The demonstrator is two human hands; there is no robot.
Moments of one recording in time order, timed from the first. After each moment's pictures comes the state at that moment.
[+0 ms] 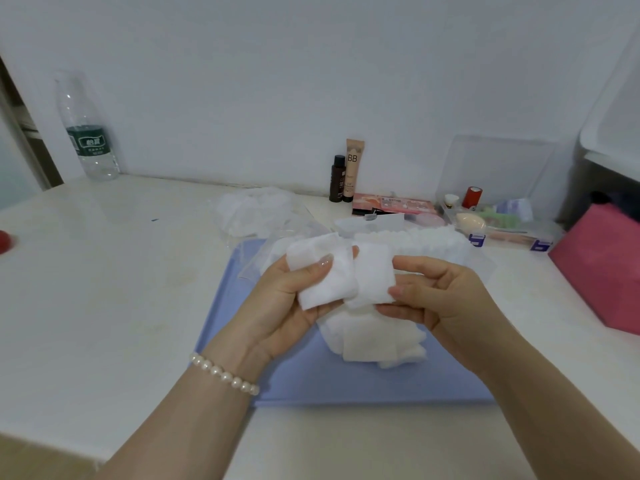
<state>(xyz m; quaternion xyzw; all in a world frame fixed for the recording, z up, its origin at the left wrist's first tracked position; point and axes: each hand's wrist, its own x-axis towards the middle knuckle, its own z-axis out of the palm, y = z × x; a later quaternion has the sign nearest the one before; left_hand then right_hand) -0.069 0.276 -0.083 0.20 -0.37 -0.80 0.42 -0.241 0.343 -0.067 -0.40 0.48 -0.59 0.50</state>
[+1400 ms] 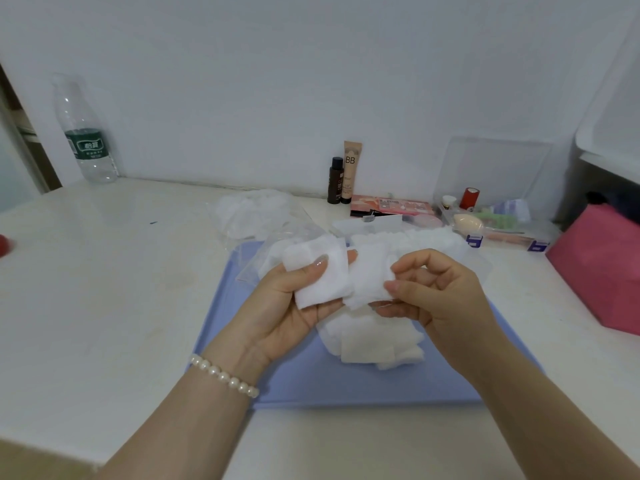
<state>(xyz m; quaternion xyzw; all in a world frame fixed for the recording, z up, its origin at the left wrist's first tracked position) -0.071 0.278 -0.079 0.20 -0.34 -0.82 0.41 -0.237 0.345 -0.069 -0.44 0.46 -0.63 0.44</state>
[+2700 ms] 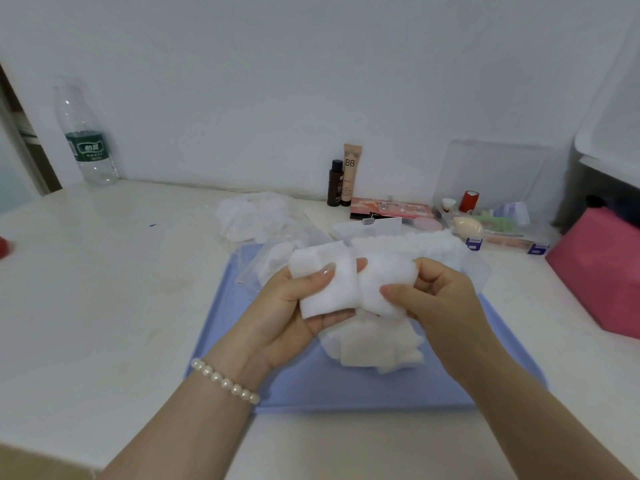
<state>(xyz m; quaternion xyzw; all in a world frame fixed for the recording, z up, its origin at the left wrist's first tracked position) -0.071 0.277 -0.086 0.20 -0.40 -0.81 0.38 -0.234 0.343 -0.074 -0.45 0.56 -0.59 0.37</state>
